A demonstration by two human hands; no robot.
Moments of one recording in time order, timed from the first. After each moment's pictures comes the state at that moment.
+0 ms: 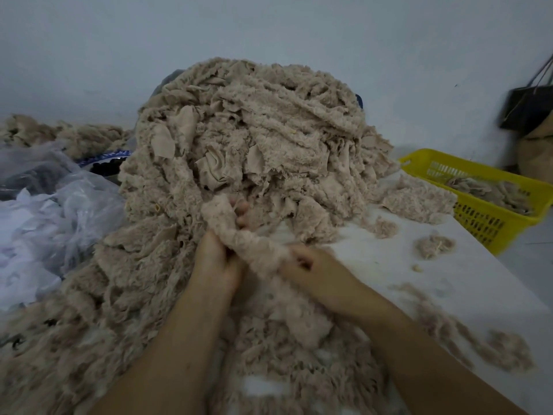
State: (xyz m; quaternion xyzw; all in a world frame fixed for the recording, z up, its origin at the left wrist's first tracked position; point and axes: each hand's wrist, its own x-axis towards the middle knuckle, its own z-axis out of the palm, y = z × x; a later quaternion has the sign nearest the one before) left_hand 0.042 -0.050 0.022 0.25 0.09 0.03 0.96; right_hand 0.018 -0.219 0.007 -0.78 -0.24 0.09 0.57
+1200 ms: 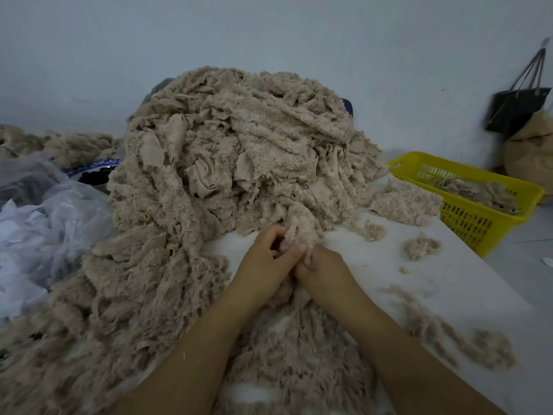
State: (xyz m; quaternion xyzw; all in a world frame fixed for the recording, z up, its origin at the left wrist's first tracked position) left_hand 0.030 -0.093 -0.002 0.80 -0.08 0.06 0.60; right_hand 0.036 -0.230 -0.008 -0.90 -0.15 -0.04 0.40
